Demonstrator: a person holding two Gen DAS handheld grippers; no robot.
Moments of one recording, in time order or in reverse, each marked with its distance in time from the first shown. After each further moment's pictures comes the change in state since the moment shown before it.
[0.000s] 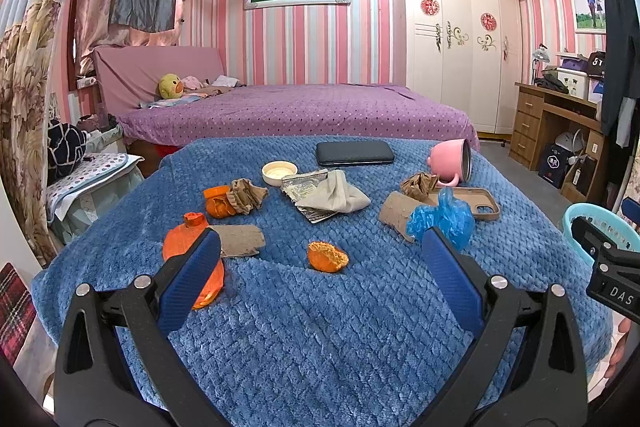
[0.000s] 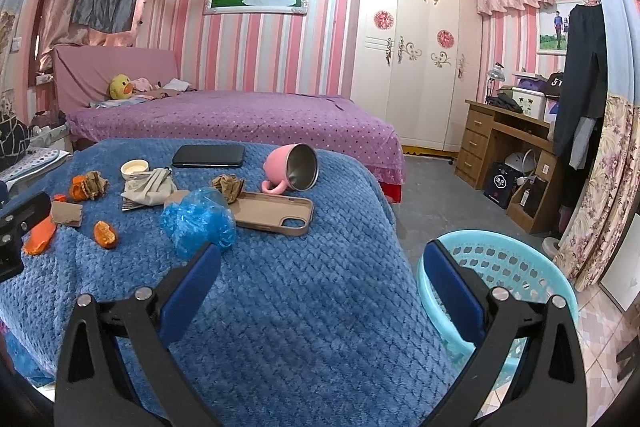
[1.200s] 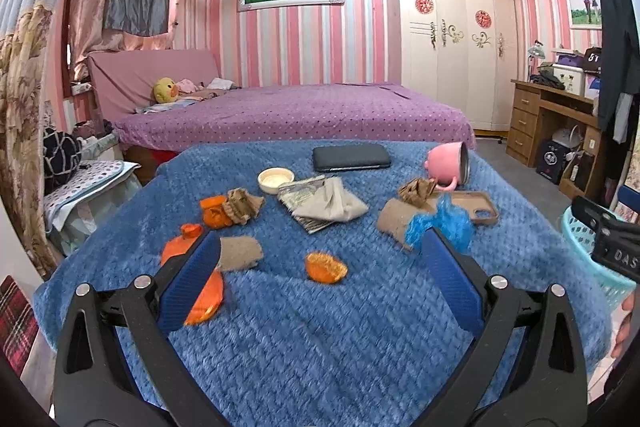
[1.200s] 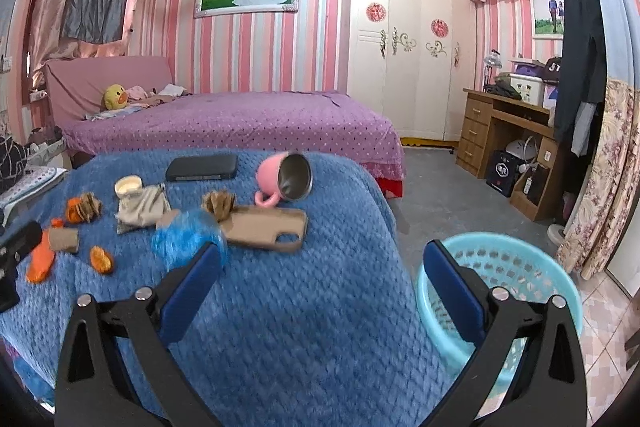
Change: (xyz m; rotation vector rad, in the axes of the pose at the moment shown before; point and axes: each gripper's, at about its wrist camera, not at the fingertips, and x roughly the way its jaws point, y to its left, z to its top) left arm 0.002 0.006 0.019 0.024 0.003 -0.018; right arm 0.017 -0.011 0.031 0.051 0.016 0.009
